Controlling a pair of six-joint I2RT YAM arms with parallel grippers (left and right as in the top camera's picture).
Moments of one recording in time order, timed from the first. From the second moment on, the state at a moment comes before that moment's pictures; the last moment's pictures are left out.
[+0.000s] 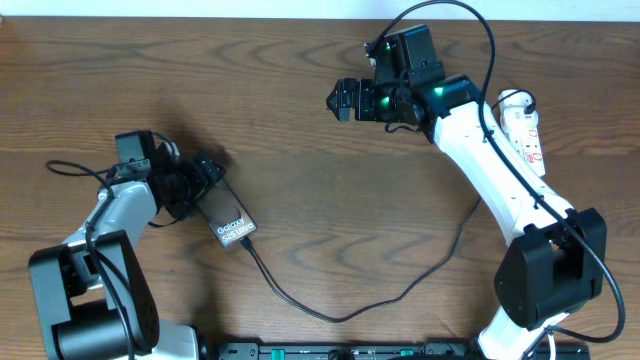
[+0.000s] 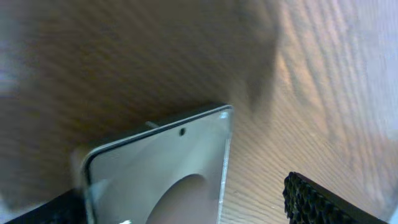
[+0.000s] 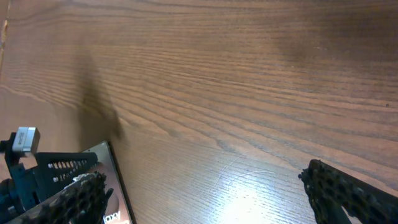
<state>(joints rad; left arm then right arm) 0.25 1.67 0.82 -0.39 0.42 -0.54 0.39 1.86 1.60 -0.65 -0.32 0.41</state>
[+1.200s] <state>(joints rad) 0.25 1.19 0.83 -0.55 0.36 -0.47 0.39 1.86 1.60 -0.69 -0.29 0.41</state>
